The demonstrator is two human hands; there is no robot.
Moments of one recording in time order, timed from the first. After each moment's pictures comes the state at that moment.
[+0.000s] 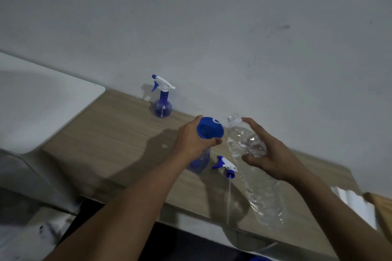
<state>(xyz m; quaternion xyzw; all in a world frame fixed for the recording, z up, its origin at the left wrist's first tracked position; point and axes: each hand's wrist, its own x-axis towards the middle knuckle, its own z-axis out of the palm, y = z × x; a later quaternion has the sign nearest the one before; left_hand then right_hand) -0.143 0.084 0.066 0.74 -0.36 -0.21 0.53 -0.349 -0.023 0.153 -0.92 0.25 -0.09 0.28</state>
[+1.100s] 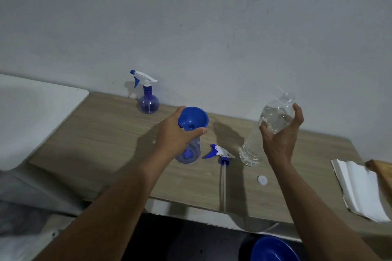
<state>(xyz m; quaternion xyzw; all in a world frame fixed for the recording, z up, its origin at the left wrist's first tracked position) -0.150 0.082 0.068 0.74 -0.34 -0.20 0.54 -0.366 -0.088 0.062 -0.66 0.49 -0.50 0.27</state>
